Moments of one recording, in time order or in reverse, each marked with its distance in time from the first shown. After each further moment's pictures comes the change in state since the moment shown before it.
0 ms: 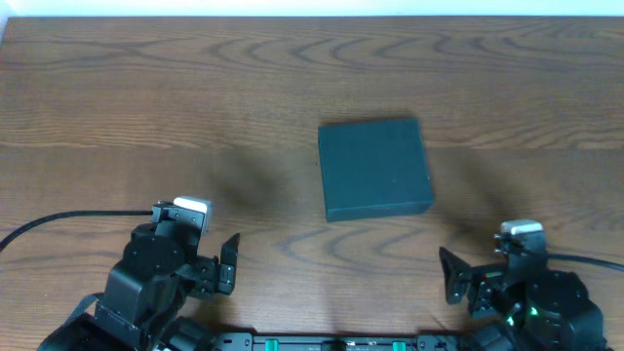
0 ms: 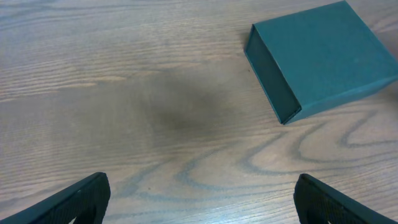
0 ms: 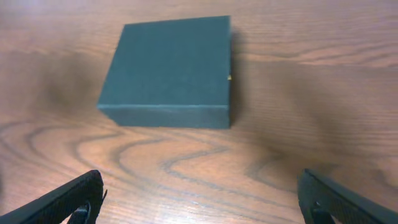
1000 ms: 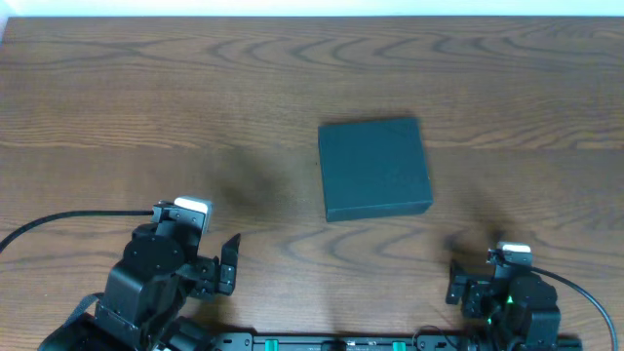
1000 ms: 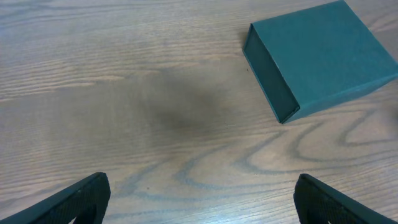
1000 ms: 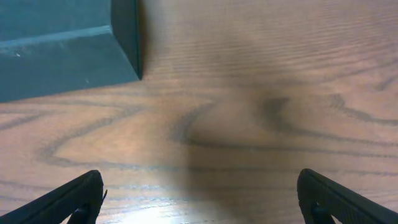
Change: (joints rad) left arm 0.000 0.000 -0.001 0.000 0.006 0.000; right arm -0.397 -0.327 -0.459 0.034 -0.077 -0.206
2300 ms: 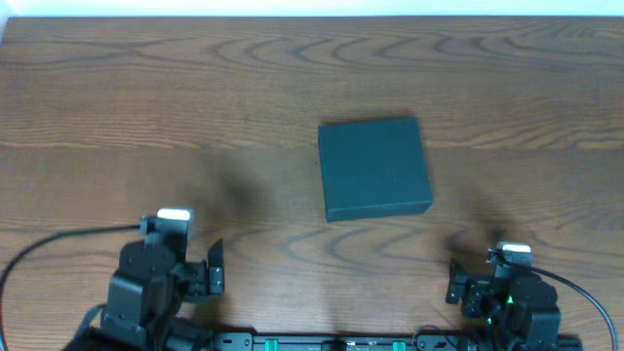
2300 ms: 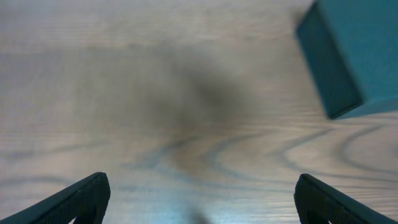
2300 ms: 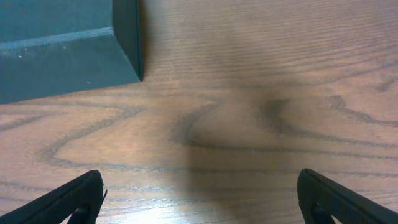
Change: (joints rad) left arm 0.188 -0.139 -0.195 0.012 0.000 0.008; right arm 0.000 -0.003 -0.001 0.004 -0.002 0.000
